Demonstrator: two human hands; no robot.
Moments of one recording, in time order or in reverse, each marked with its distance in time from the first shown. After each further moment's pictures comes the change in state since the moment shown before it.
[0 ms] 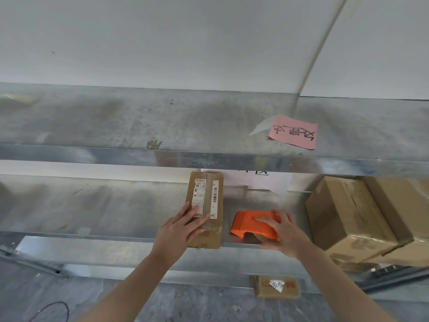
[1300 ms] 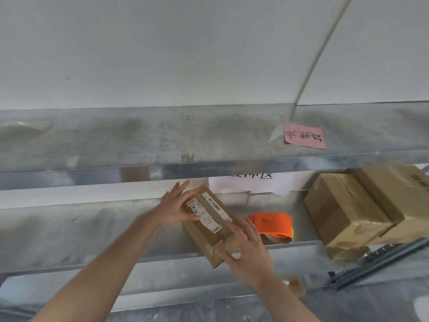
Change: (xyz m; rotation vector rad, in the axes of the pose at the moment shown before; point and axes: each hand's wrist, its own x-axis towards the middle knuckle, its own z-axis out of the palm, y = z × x) left_hand 0.076 -0.081 -0.081 -0.218 -0.426 -0.038; right_hand -0.026 -0.200 0.020 0.323 0.445 0.048
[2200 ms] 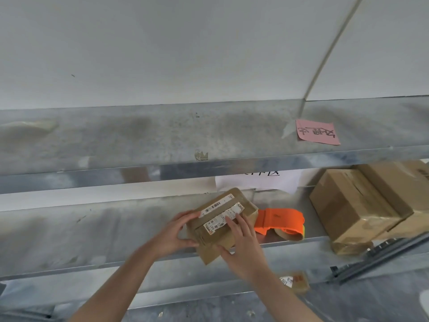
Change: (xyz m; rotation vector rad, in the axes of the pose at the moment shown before) left_hand -0.042 -0.043 0.053 -0.381 0.065 0.167; right_hand 0.018 -0.019 0.033 -0.032 -0.088 0.121
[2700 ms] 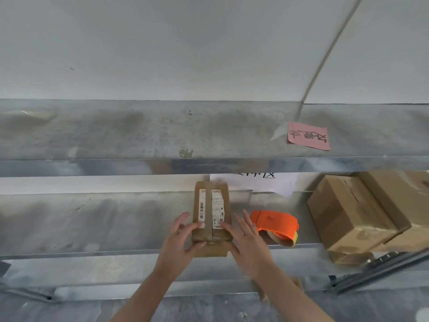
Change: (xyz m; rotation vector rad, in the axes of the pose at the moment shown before) left_hand -0.014 0.032 0.082 0.112 0.497 0.045; right_hand 0.008 0.053 -0.019 -0.237 -0.119 -0.217
